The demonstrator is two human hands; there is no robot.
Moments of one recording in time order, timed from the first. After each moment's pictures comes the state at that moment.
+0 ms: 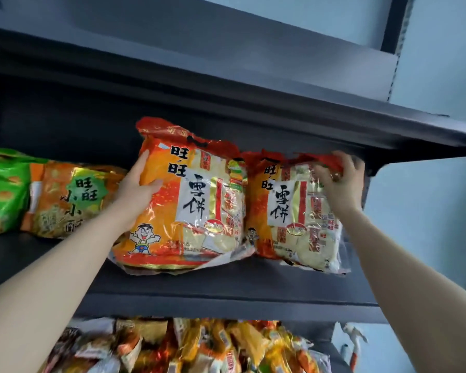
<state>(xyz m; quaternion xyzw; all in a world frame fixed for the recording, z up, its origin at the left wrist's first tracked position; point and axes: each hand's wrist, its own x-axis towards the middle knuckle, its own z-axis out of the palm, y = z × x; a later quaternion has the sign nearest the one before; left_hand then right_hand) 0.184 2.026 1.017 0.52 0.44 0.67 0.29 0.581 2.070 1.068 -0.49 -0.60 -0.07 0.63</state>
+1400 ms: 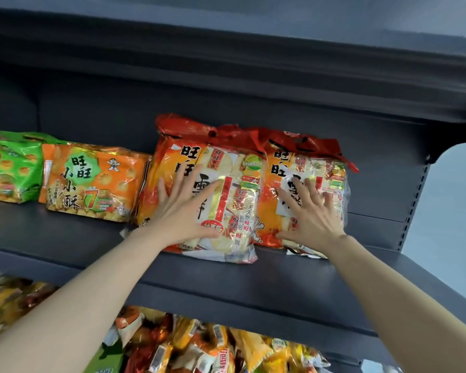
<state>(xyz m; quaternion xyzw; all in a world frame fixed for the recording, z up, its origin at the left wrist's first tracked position) 0.307 2.075 0.957 0.69 0.64 0.22 -0.23 0.610 2.171 0.972 -0.48 -0.80 -0.32 0.16</state>
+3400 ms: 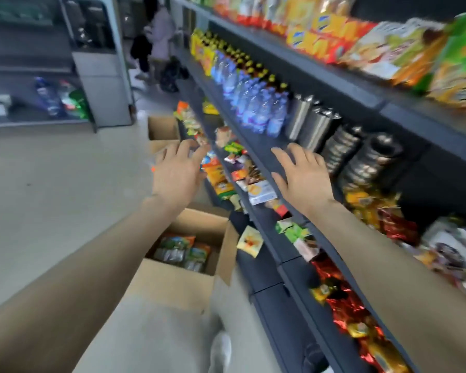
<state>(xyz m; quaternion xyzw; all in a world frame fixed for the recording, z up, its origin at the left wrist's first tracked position) -0.216 1.504 0.729 0.23 0.93 0.12 -0.26 -0.144 1.776 0.744 0.05 -0.95 -0.12 0.29</state>
